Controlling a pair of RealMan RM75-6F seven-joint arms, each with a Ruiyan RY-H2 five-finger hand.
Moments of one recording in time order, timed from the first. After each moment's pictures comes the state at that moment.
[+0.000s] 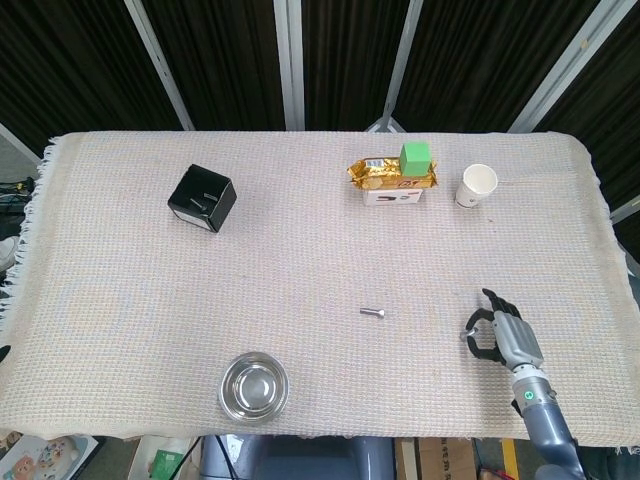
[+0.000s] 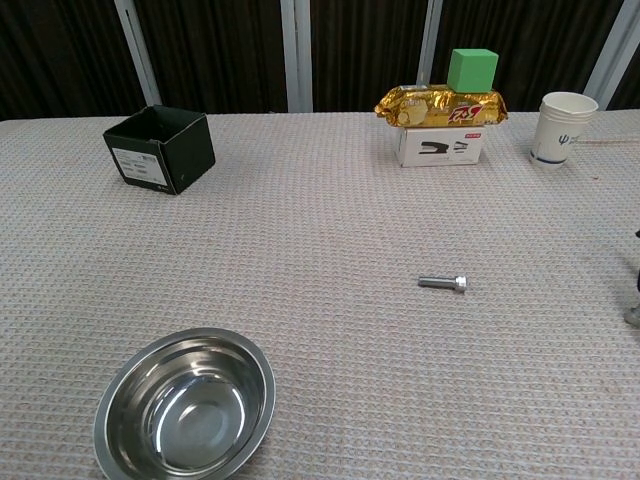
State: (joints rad) left arm 0.01 -1.01 -0.12 -1.70 1.33 1.56 -0.03; right arm 0.32 -1.28 0.14 -1.72 -0.95 1.03 -0.10
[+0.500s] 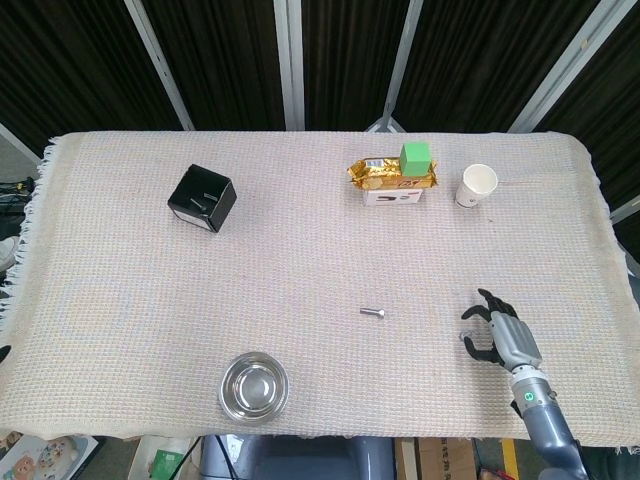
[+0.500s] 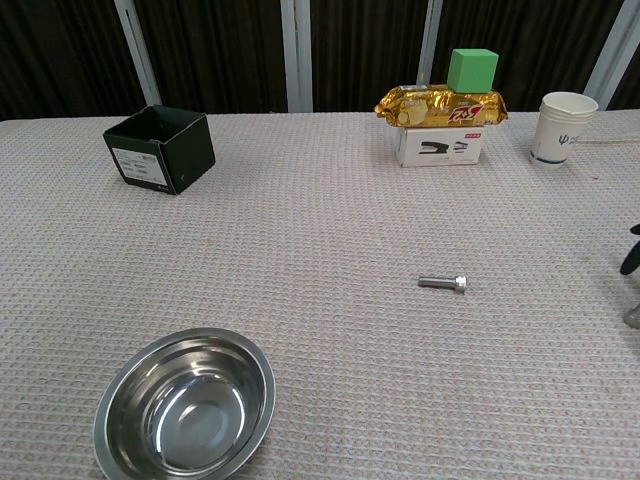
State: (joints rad) left arm 0.01 -1.01 -0.12 -1.71 1.33 1.56 -0.03; right arm 0.33 -1.25 0.14 -1.78 -0.97 1.04 -0.11
